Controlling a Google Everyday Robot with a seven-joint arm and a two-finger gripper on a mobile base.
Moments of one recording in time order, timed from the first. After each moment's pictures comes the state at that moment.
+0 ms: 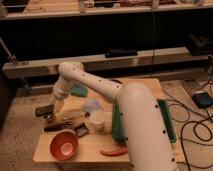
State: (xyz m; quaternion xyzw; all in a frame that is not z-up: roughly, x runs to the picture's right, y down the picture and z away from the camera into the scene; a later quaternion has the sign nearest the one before) arm -0.291 0.081 0.821 -0.37 -0.35 -0.09 0.85
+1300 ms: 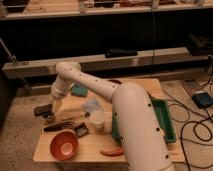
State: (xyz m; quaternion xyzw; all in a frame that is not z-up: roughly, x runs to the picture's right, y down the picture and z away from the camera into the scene) arm -0.302 0.081 0.830 -0.38 -0.34 -0.10 0.86
